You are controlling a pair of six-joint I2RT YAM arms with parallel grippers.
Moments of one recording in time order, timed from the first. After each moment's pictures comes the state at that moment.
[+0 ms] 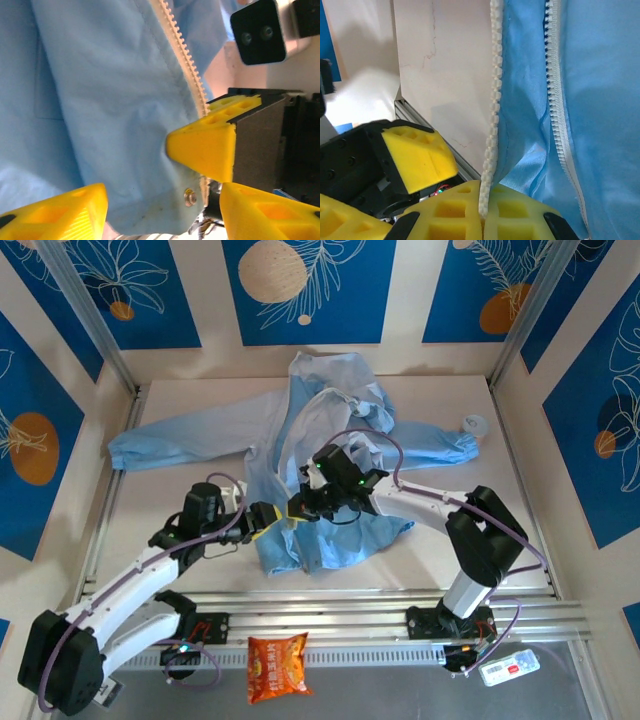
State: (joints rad) left arm -0.45 0.91 0.42 -0.10 0.58 -1.01; right arm 0.79 1.66 1.05 -0.21 -0.59 0.92
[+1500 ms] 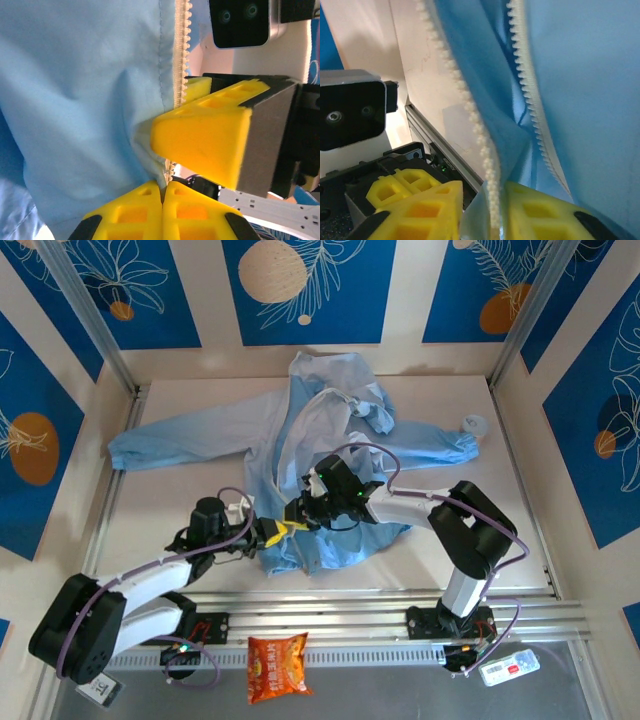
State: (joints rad) left arm -0.46 1.08 0.22 0.39 0.75 -1.29; right arm 0.78 1.73 0.94 0.00 -0.65 1.05
